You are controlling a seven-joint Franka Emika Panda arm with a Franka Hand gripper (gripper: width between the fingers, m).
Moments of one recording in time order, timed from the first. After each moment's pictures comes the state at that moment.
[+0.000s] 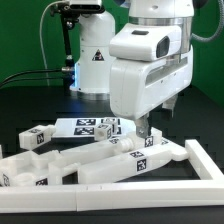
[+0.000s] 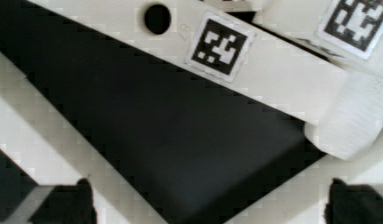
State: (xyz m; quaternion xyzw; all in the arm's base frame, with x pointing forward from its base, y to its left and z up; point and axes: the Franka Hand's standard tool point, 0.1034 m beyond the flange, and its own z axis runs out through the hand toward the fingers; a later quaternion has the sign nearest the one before) arm 0.566 0.063 0.089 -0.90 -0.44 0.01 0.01
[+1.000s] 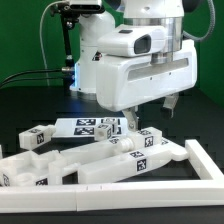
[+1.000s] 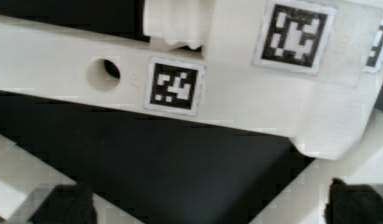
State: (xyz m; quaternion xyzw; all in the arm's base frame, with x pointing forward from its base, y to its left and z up) arm 0.542 0.063 0.086 -0.95 -0.32 -0.01 0.00
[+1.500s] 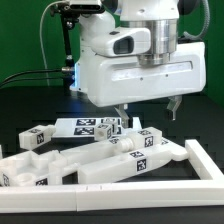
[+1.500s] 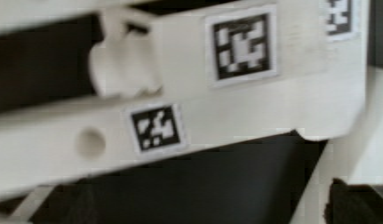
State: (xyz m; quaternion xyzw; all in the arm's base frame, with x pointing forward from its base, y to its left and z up) arm 0.516 0.062 0.077 -1.00 -0.03 -0.02 0.02
